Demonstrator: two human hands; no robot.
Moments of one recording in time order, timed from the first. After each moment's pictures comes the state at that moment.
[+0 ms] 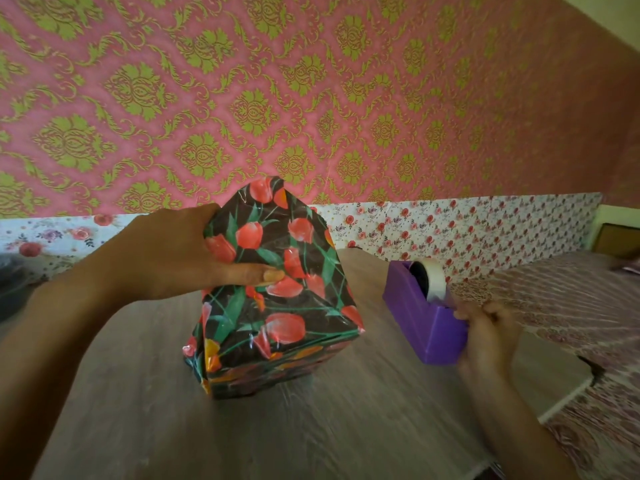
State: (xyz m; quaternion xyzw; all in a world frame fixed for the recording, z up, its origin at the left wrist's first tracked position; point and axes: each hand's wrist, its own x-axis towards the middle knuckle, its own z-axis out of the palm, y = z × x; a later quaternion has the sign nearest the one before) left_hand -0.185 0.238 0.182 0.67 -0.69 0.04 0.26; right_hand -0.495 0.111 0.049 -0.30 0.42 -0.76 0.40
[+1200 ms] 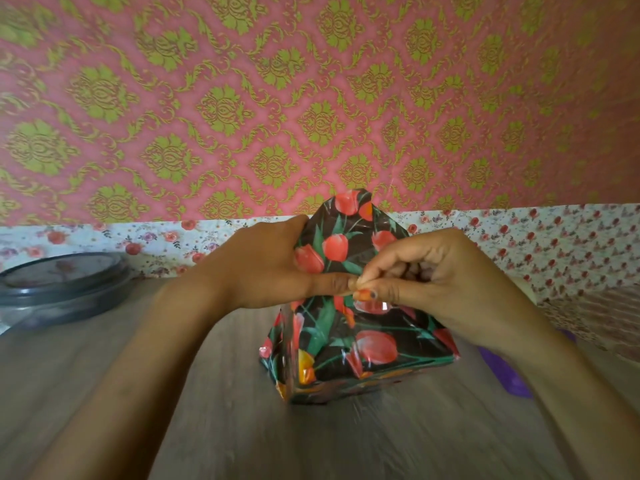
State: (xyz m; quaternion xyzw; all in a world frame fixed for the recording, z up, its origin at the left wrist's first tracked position) left_hand -0.185 0.244 0.184 0.64 -0.72 -0.02 0.26; right_hand -0.375 0.198 0.168 -0.85 0.15 -0.41 0.28
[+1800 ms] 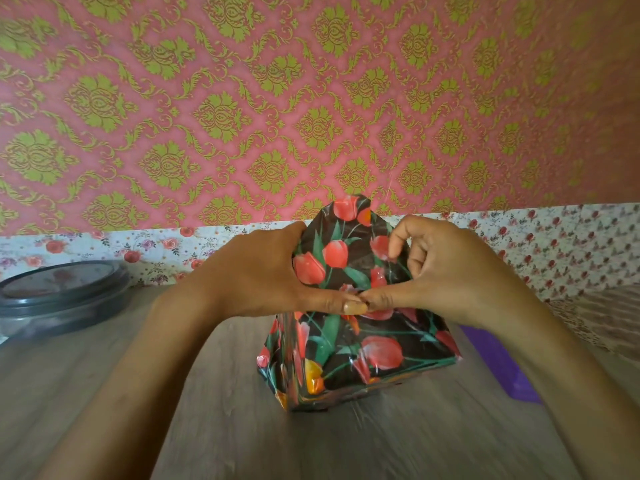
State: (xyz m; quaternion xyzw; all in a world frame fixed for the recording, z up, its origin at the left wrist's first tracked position) left_hand -0.181 0.241 0.182 0.64 -0.72 -0.02 0.25; right_hand -0.379 0.187 0.178 -0.85 0.35 -0.37 0.11
